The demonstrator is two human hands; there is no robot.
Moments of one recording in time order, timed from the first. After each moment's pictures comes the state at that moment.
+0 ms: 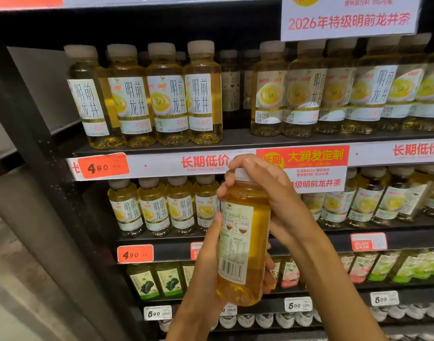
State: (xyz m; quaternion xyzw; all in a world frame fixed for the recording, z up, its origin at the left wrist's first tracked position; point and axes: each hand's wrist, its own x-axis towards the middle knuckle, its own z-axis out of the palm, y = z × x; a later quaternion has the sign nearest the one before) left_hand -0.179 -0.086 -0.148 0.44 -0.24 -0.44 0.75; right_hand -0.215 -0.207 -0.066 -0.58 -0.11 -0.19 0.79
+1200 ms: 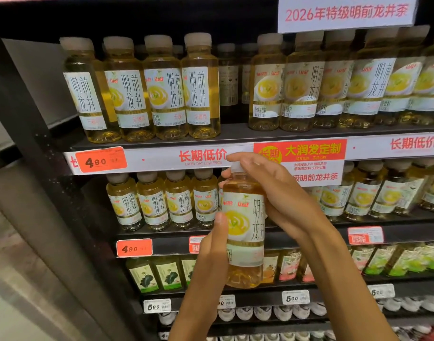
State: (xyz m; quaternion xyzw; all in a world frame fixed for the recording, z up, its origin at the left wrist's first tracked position) left_hand -0.199 -0.080 -0.138 0.58 -0.19 -0.31 0.73; right_hand -0.219 -0.221 -0.071 -0.66 -0.01 -0.18 0.73
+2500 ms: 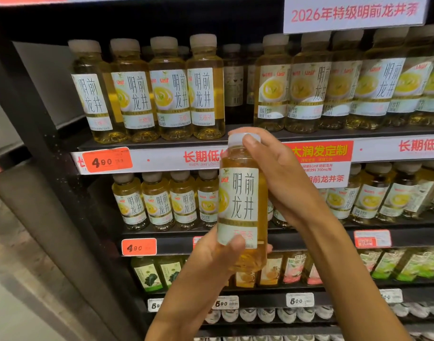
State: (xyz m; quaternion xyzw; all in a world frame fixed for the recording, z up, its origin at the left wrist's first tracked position) left_hand -0.193 -0.060 -0.124 0.50 -0.33 -0.35 0.72; right_hand -0.216 -0.211 -0.045 -0.71 -0.05 -0.27 0.65
